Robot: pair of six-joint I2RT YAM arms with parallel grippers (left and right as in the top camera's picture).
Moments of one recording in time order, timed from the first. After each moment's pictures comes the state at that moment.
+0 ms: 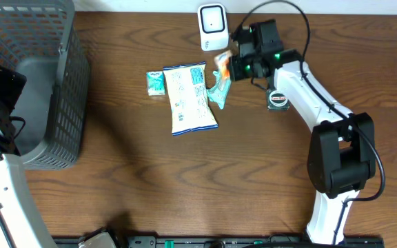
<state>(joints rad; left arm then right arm) 0.49 1.26 1.47 -0.92 -0.14 -0.62 0.31 2.06 1.65 -0.49 -0.21 0.05</state>
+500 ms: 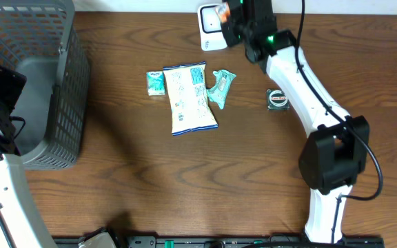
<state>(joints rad) 0.49 1.26 1.47 -0.91 -0.14 -0.62 0.36 2.14 1.97 -0.42 0.03 -0.13</state>
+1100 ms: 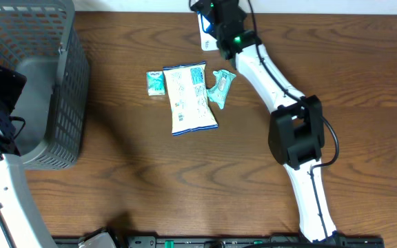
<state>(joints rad) 0.49 1.26 1.47 -0.92 -0.14 -0.62 0.43 2.47 2.21 -0.26 0.35 -0.70</state>
